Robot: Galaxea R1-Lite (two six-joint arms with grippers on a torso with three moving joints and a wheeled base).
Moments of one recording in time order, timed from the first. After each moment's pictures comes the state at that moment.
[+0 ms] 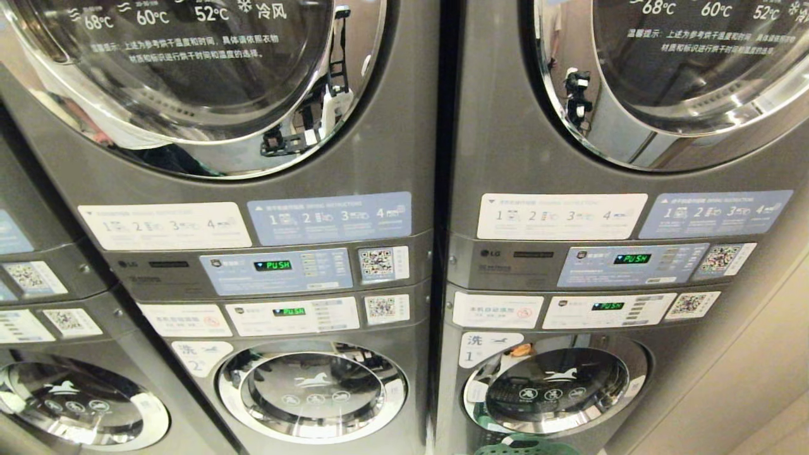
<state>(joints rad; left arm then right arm) 0.42 1.61 -1.71 -0.86 -0.29 -0.23 0.01 0.00 0.00 0.01 0.03 -0.06</state>
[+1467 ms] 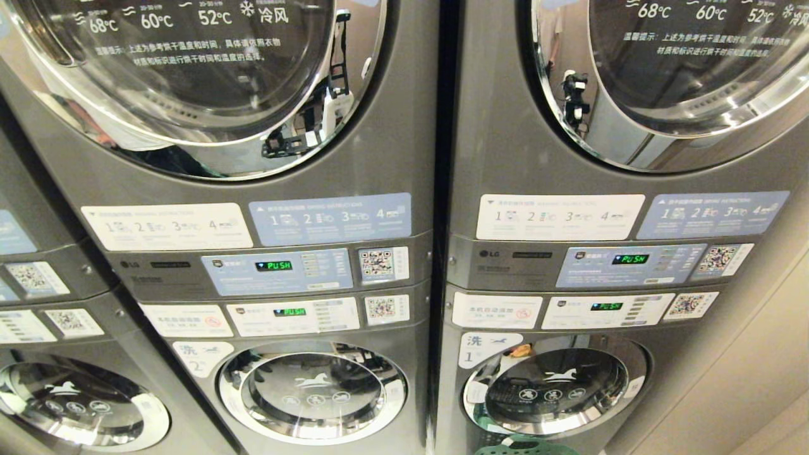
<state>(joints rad) 0.11 0.29 -0.02 0.07 0.00 -0.08 0.01 0.02 0.00 0.02 0.03 -0.07</state>
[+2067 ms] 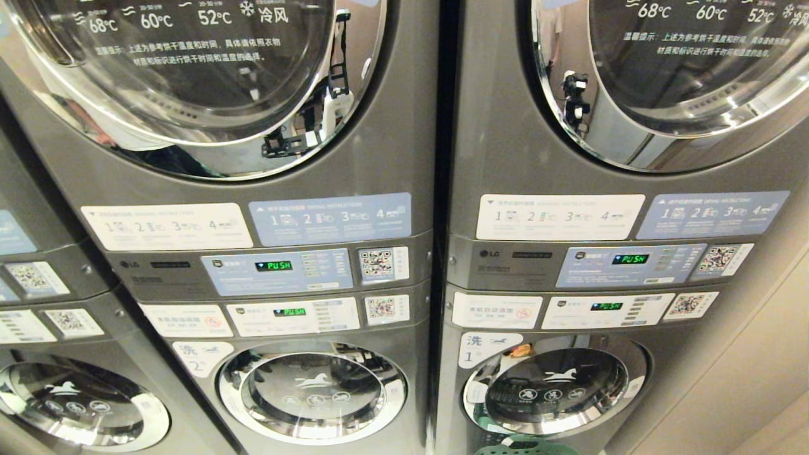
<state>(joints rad) -0.01 0.05 0.00 -0.01 0.02 -0.08 0.01 0.00 0.00 0.00 0.03 -0.05</state>
